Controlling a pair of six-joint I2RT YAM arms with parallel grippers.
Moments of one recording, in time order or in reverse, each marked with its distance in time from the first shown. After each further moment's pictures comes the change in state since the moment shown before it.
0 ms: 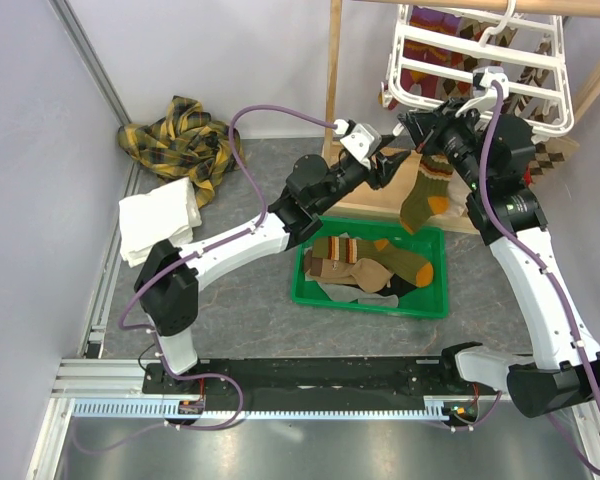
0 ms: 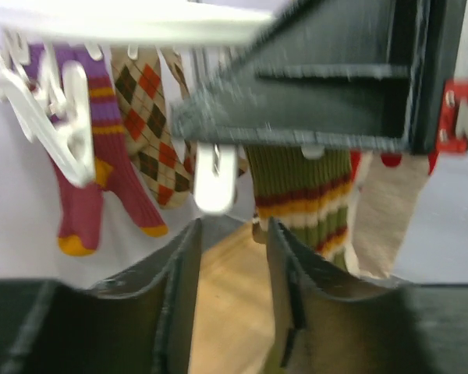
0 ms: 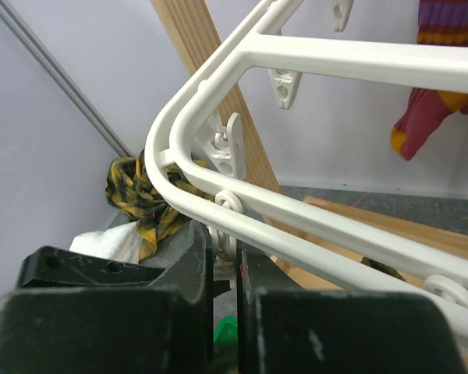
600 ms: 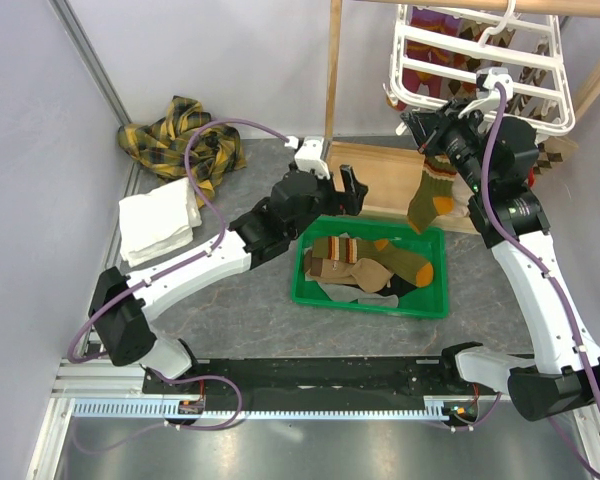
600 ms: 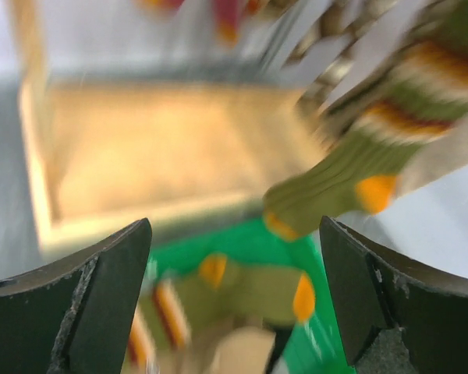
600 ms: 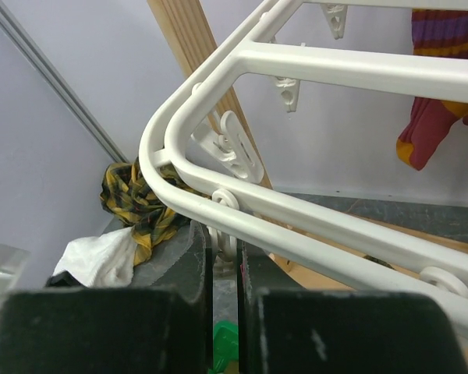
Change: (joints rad) left arm -0.019 -0.284 -0.210 -0.547 -0.383 -0.494; right arm -0.002 -0.019 -0.004 0.010 0.019 -0.016
